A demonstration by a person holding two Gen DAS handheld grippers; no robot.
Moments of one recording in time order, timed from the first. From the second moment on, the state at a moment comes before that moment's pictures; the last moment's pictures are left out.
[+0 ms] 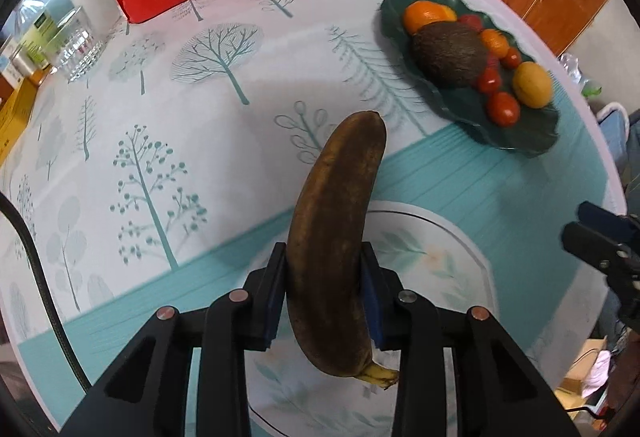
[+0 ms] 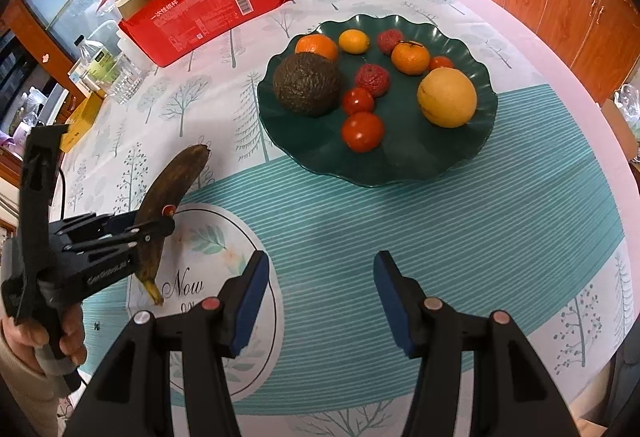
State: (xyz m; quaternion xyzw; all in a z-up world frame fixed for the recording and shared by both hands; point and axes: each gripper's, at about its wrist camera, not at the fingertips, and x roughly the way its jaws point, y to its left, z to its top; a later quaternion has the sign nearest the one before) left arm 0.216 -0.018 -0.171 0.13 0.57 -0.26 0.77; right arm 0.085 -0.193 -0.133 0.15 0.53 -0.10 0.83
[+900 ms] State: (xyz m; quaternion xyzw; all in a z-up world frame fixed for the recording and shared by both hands) left arm 0.175 -0.148 0.035 0.07 0.46 -0.28 0.84; right arm 0.096 -0.292 -0.006 0.11 0.44 -0.06 0.89
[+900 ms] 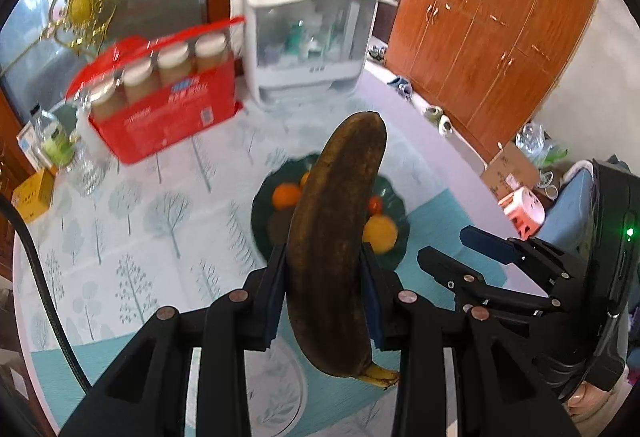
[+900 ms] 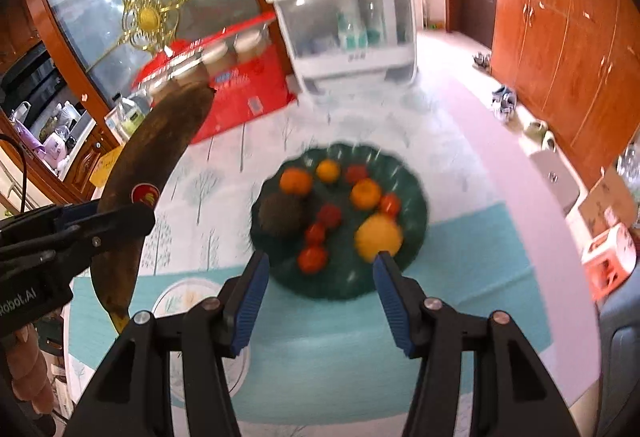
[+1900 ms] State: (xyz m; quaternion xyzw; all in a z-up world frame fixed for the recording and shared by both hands) left arm 0.269 -0.256 -0.123 0.09 0.58 -0.13 0.80; right arm 0.213 -0.379 -0.116 0.06 0.55 0.02 0.83
